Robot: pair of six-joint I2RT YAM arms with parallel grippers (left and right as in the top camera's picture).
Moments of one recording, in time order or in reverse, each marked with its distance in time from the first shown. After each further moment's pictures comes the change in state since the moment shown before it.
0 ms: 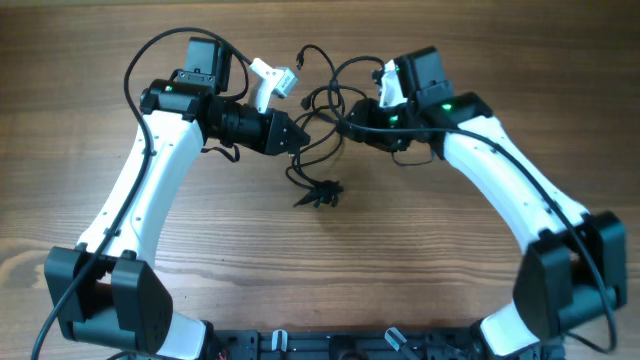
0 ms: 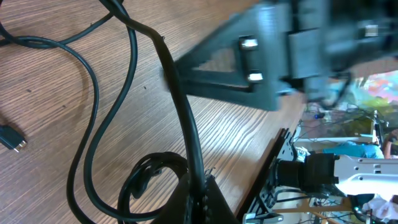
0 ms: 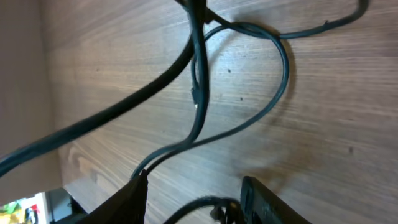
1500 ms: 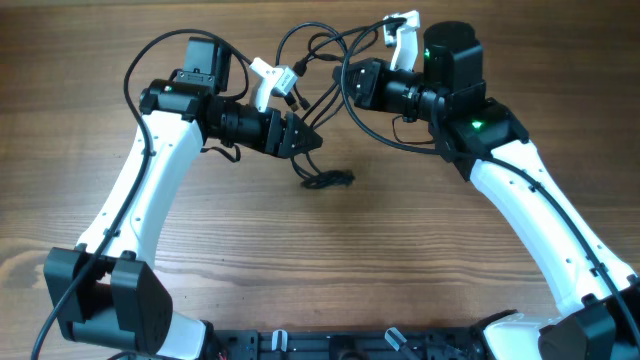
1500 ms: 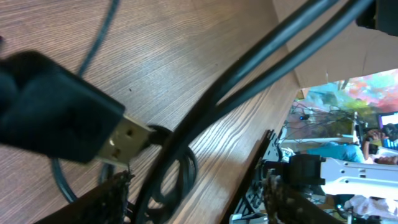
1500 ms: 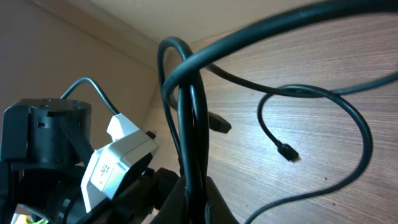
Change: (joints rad) left arm 0.000 -0.001 0.000 0.000 0.052 -0.021; right arm 0.010 -0.221 0.000 0.340 -0.031 0.098
